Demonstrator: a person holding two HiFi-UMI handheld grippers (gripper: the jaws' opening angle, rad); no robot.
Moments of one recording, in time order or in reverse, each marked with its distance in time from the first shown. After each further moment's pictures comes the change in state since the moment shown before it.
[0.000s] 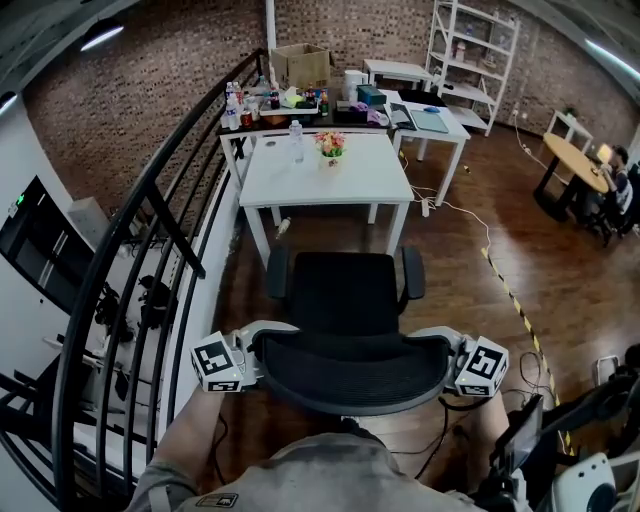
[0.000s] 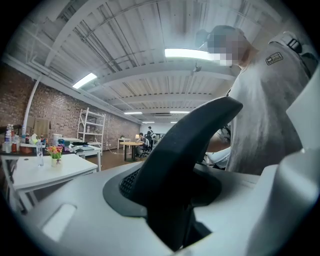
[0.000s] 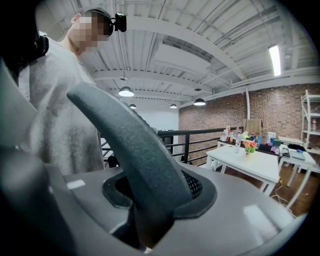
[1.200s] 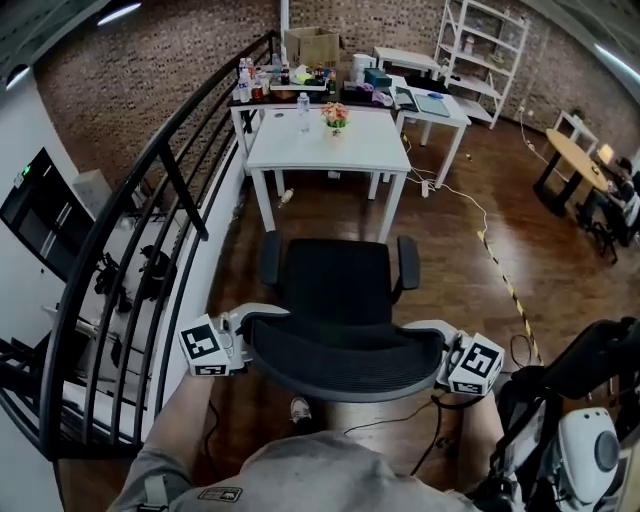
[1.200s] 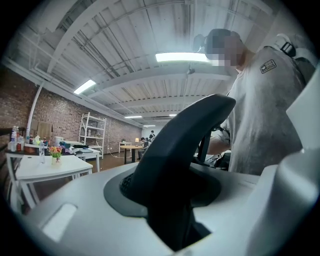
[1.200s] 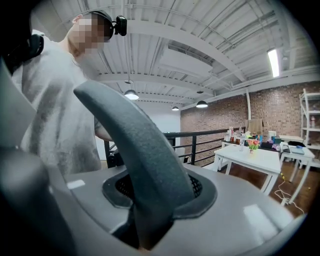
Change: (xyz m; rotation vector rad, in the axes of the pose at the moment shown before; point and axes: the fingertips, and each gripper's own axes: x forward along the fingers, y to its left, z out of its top) left arm -0.021 -0.134 -0.005 0.014 -0.042 0.043; right arm -0.045 0.129 -0.014 0.011 -0.035 0.011
